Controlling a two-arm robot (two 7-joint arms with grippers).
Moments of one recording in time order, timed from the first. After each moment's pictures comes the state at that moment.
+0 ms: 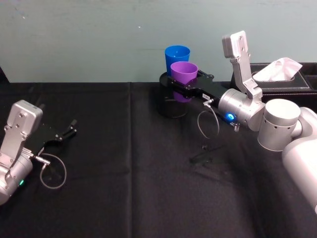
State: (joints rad) left arm -0.20 0.60 0.45 -1.41 -0.25 -0.12 0.03; right arm 0.67 0.19 -0.41 -0.94 0.36 0.06 0.46
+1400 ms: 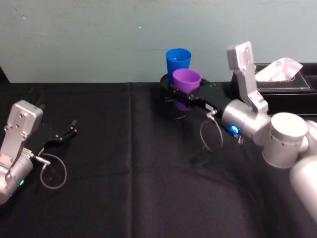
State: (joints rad) left arm -0.20 0.60 0.45 -1.41 -0.25 -0.12 0.03; right arm 0.54 0.24 -0.39 -1.12 0.36 0.07 0.42
